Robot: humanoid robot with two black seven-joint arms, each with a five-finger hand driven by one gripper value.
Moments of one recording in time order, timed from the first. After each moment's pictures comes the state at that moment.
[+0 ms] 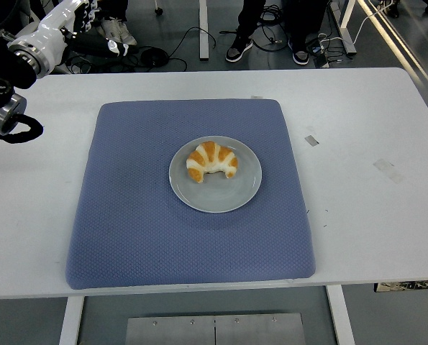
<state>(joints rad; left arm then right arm) -1.16 0.60 -0.39 -1.29 0.67 0.31 0.17 -0.09 0.00 0.00 0.16 -0.12 -0.06 0.21</state>
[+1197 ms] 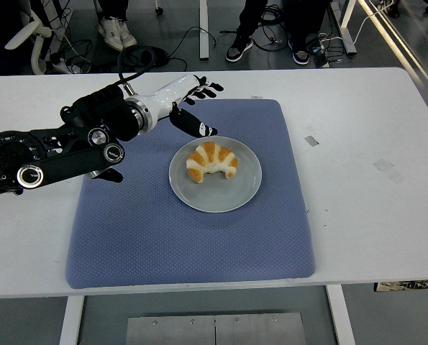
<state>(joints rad) -1.25 0.36 -0.08 -1.34 0.86 0.30 0.33 -0.09 0.00 0.00 0.16 -0.12 -0.06 0.21</state>
